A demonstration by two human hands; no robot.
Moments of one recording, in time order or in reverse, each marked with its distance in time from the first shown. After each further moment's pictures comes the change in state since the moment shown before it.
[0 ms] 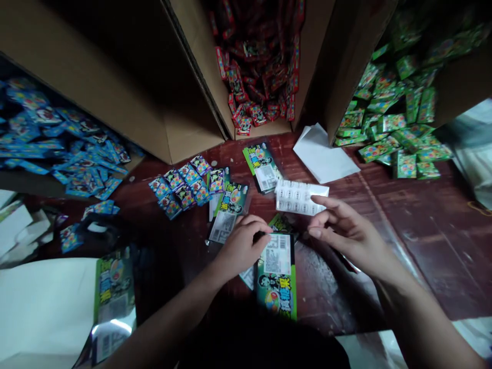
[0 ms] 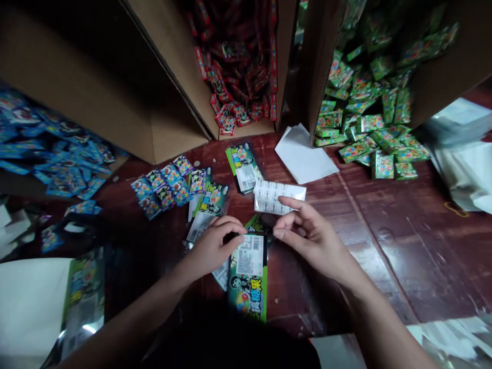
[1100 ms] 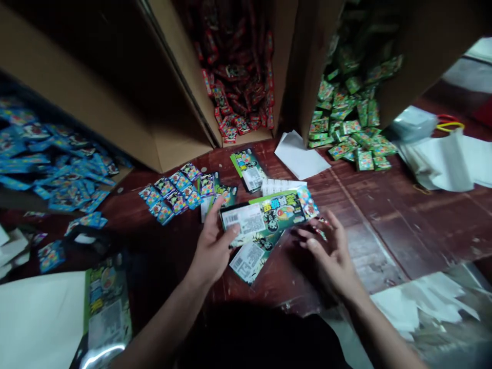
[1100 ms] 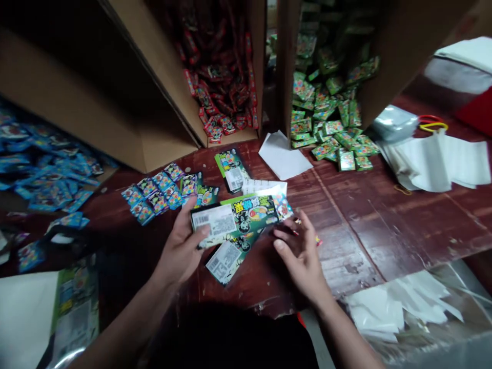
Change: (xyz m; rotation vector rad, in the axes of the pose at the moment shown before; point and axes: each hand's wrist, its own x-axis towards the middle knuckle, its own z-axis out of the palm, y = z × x) left_hand -0.030 0.013 -0.009 -1.090 0.331 -0.240; right_hand -0.072 0.051 0.041 0.174 0.485 -0.060
